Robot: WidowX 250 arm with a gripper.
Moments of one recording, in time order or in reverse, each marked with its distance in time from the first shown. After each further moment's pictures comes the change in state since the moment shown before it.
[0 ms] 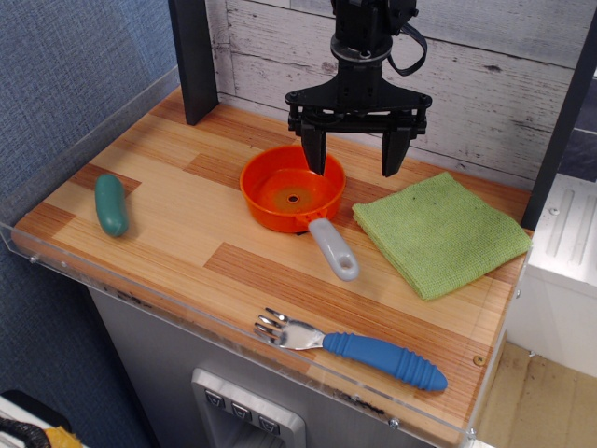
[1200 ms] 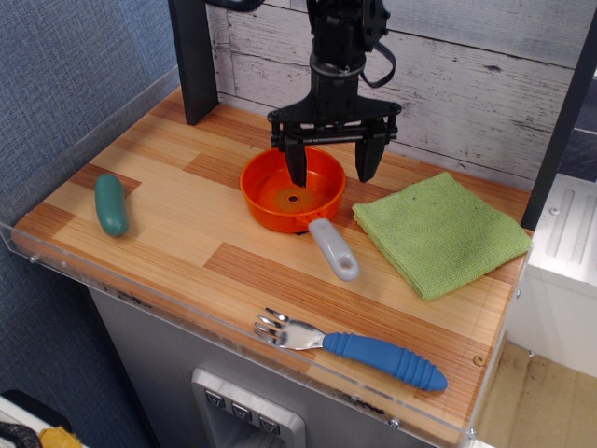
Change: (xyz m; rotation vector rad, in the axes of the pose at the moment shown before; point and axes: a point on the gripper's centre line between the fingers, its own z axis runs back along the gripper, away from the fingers) arm 0.012 0.019 -0.031 0.039 0.050 0.195
